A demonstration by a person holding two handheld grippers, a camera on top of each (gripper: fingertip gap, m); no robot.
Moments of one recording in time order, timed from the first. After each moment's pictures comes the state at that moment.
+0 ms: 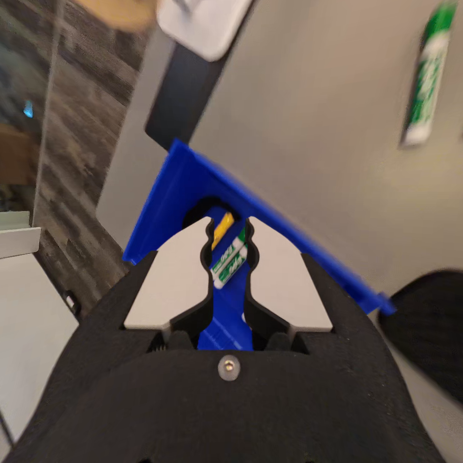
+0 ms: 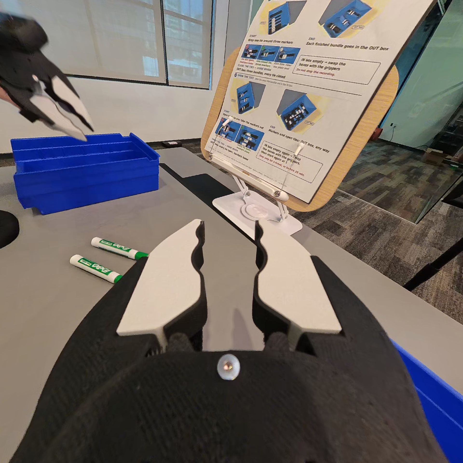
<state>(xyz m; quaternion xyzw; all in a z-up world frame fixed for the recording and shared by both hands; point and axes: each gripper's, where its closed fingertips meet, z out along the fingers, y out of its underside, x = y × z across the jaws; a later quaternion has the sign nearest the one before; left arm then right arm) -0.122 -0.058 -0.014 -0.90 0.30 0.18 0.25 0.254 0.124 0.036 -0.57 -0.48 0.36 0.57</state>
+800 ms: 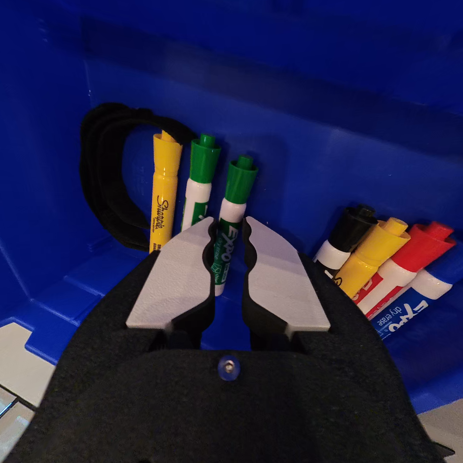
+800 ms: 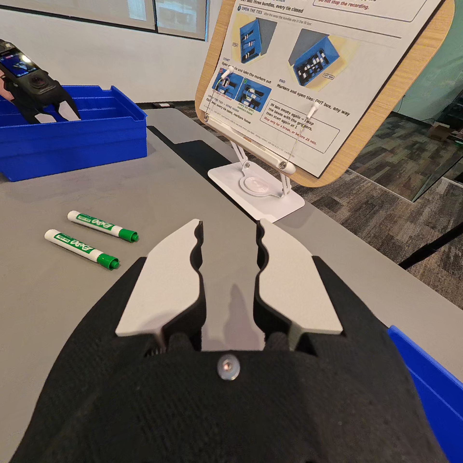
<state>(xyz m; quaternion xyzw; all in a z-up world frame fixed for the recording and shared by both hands) -0.215 -0.094 -0.169 -0.88 0.44 0.14 0.09 0.236 0.133 0.001 -0.60 -0.51 0.32 0.53</state>
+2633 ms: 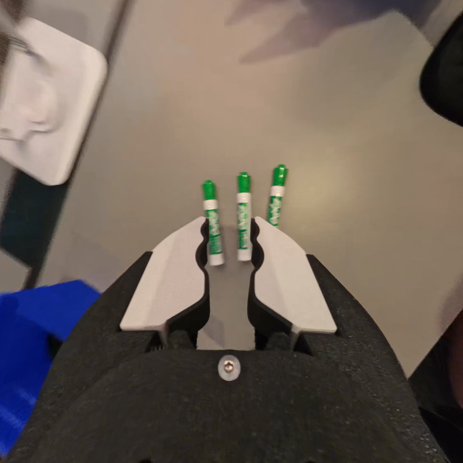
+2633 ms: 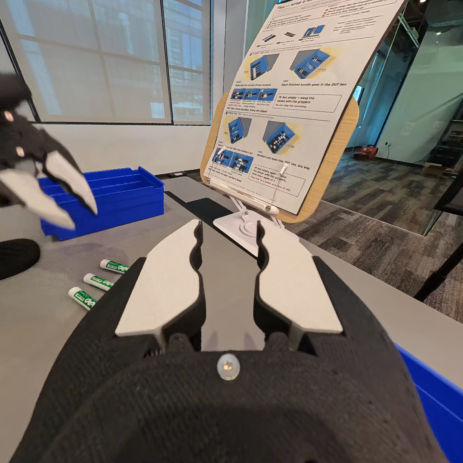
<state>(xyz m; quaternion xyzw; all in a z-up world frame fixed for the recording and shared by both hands) 0.119 -0.040 -0.044 -0.90 0.34 0.01 0.26 0.285 0.127 0.057 -0.54 -0.44 0.41 0.59</state>
